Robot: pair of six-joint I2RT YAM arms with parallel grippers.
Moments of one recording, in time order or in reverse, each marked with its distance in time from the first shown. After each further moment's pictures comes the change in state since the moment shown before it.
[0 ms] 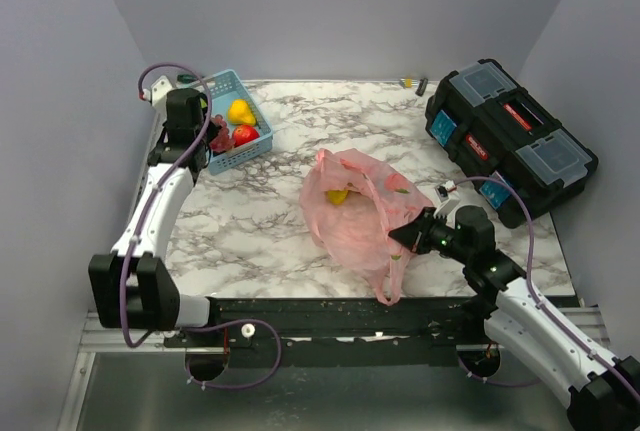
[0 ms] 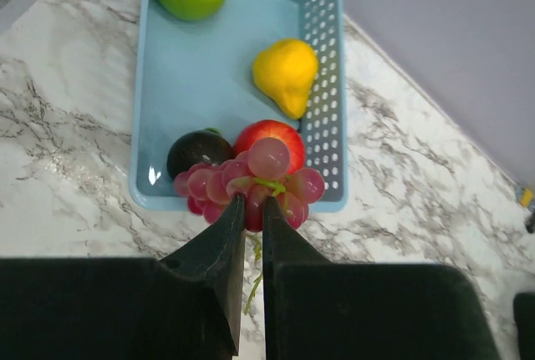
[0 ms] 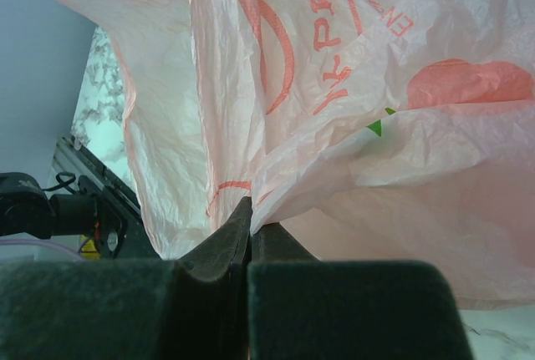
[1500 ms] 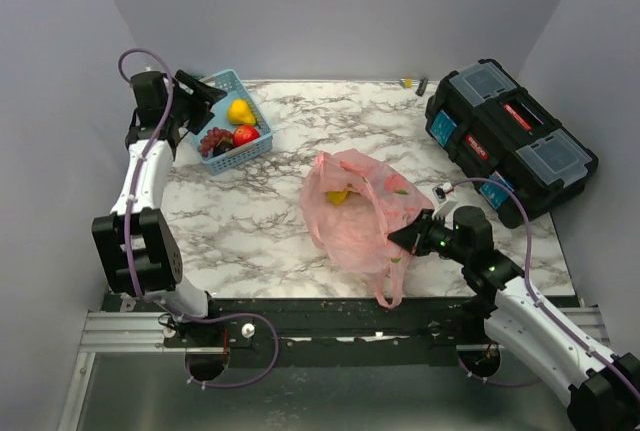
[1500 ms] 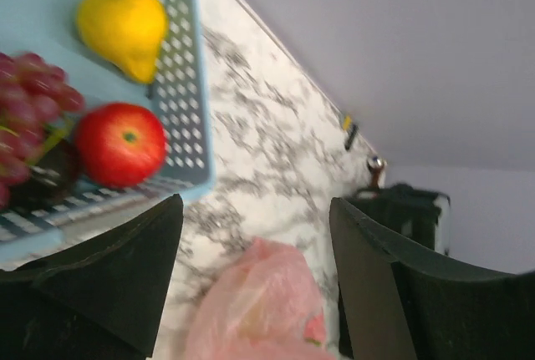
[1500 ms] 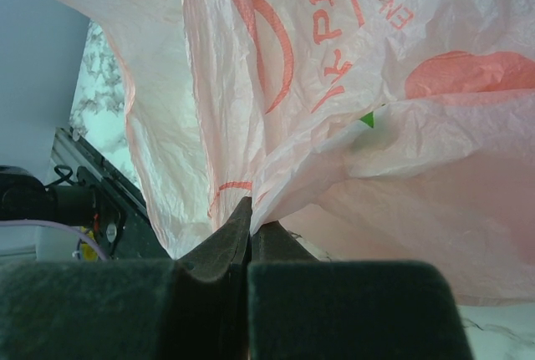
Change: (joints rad) left arm 0.265 0.343 0.208 0.101 0.659 -0.217; right arm 0.000 0.012 -0.013 0.003 -0.022 0.000
